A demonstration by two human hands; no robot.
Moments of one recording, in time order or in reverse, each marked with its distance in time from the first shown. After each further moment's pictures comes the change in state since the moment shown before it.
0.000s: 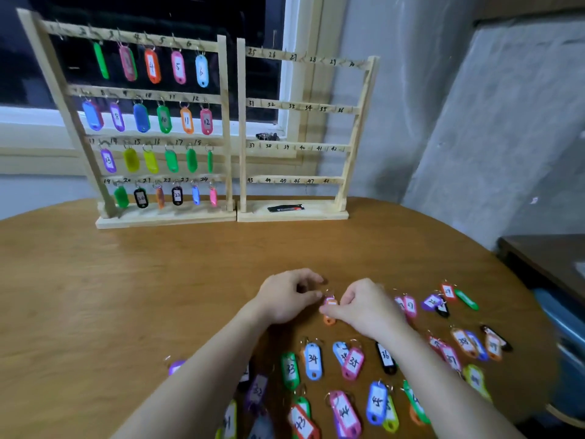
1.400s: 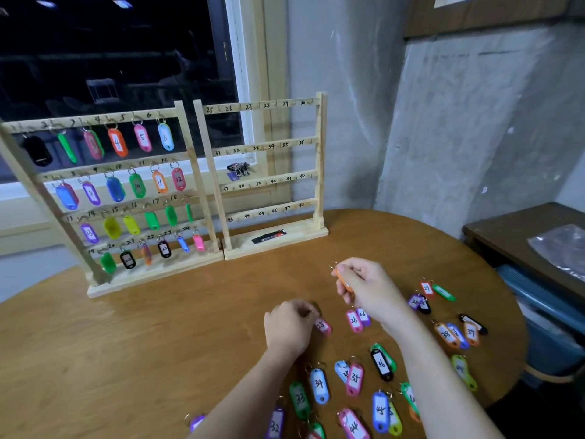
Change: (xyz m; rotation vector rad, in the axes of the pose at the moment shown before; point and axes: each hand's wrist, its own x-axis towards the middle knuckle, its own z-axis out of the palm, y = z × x) left_hand -0.001 0.031 0.014 0.099 0.186 -0.224; right_hand -0.010 -0.014 -0.057 0.808 0.078 -0.161
